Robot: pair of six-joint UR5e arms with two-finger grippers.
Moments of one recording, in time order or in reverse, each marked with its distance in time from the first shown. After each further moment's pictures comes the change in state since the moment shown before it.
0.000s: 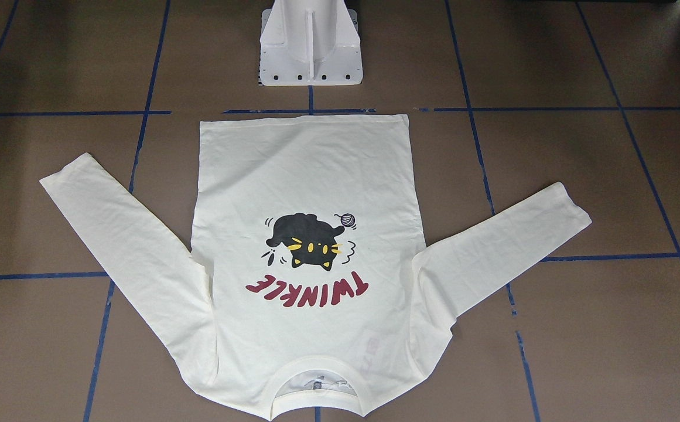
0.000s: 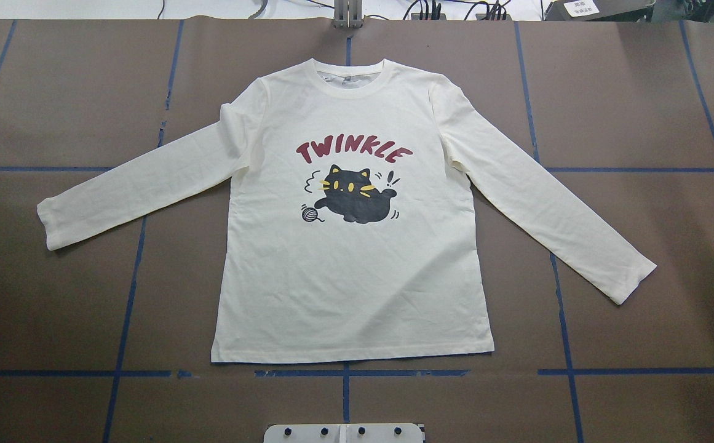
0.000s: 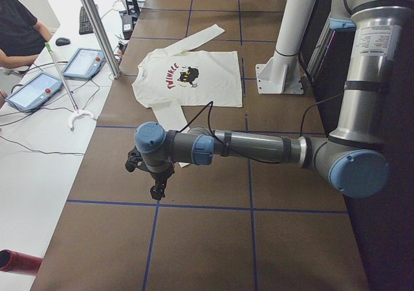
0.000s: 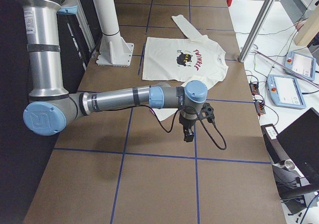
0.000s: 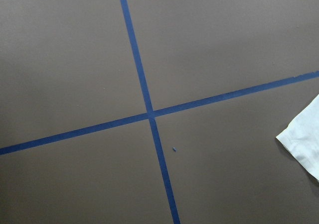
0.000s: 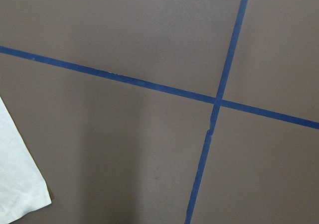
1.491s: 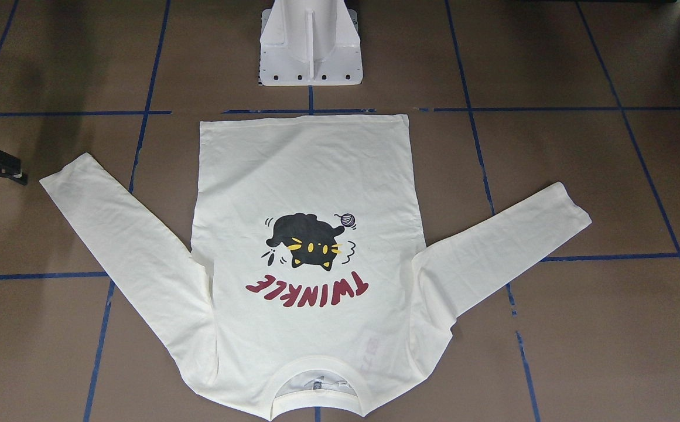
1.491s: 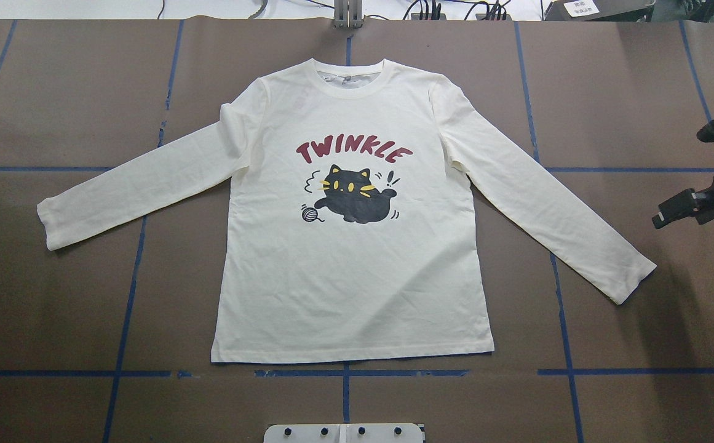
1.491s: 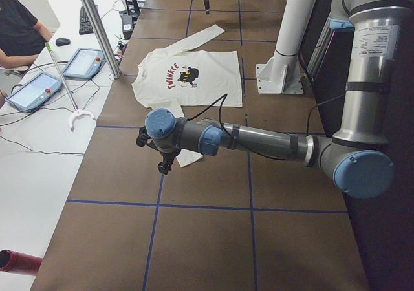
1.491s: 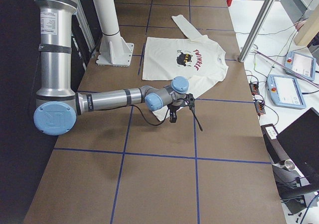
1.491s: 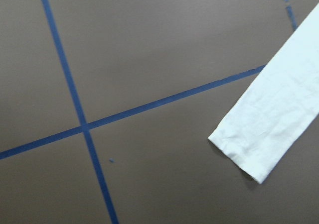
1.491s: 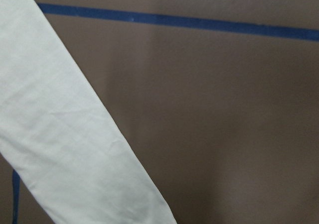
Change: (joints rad) left arm 0.043 0.043 -0.100 -0.080 -0.188 0.000; right arm -0.439 -0.119 0.008 0.561 0.004 0.733
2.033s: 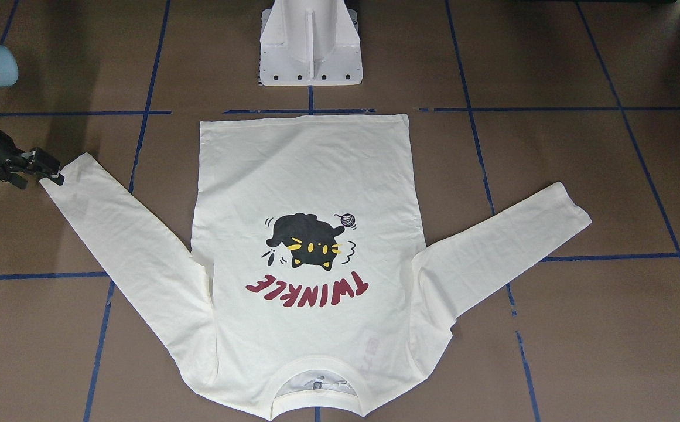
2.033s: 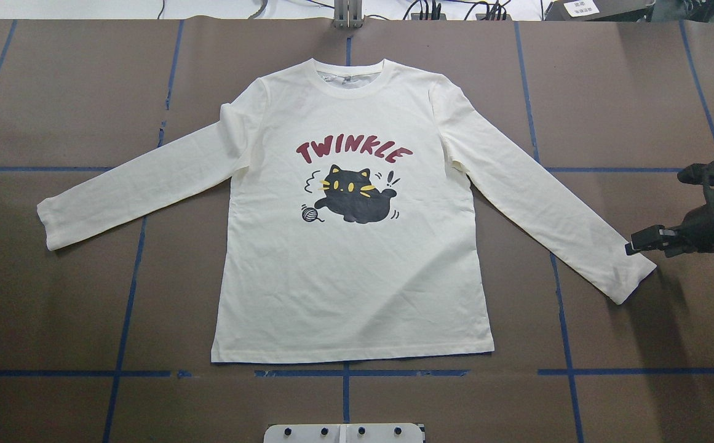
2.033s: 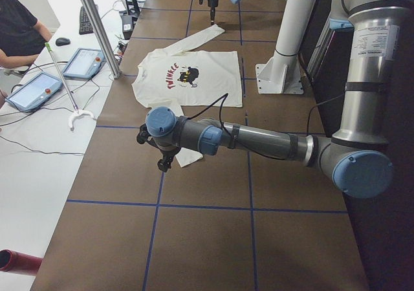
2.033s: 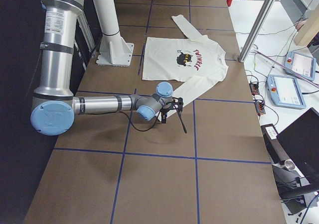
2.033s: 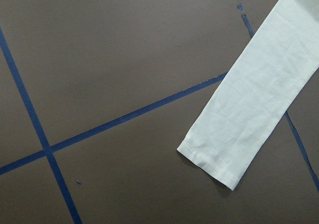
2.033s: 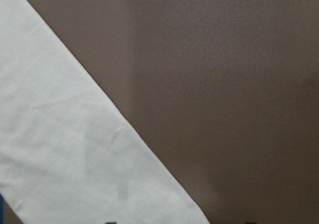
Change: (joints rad) left arm 0.004 0.000 -0.002 -0.014 -0.002 -0.003; right arm -0.136 -0.061 -0.064 0.321 -0.104 0.344
